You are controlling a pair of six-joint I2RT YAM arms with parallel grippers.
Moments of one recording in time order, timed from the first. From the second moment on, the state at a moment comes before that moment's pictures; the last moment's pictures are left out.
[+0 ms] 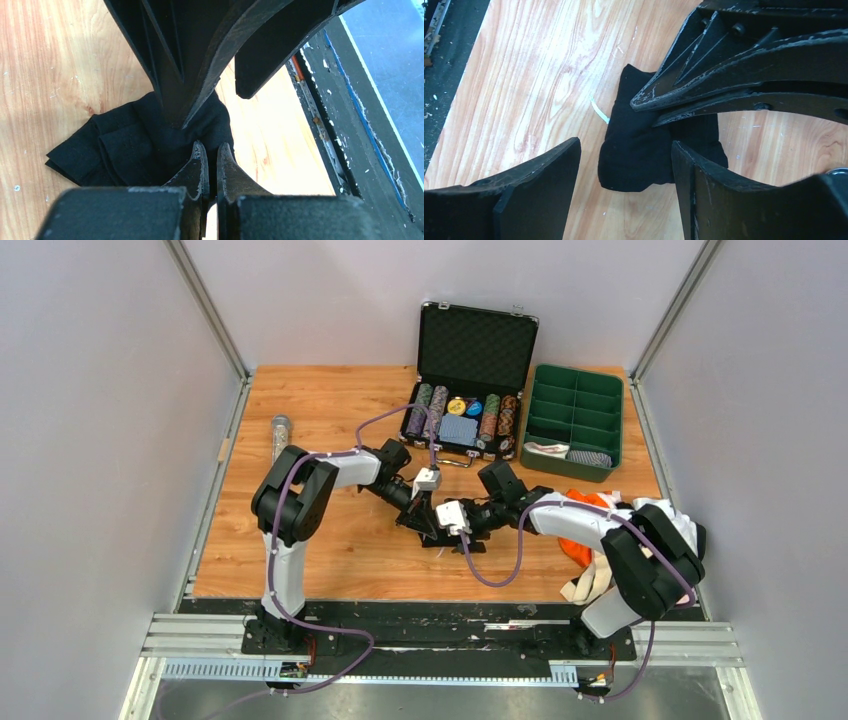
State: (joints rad) left arm -0.52 2.04 1.22 -0.65 1.25 1.05; right arm 0.63 1.54 0.78 -0.19 -0.77 -1.08
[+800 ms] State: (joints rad) left arm -0.47 2.03 1.21 -0.56 1.25 0.74; right arm 0.66 1.68 0.96 -0.35 -0.68 -1.11
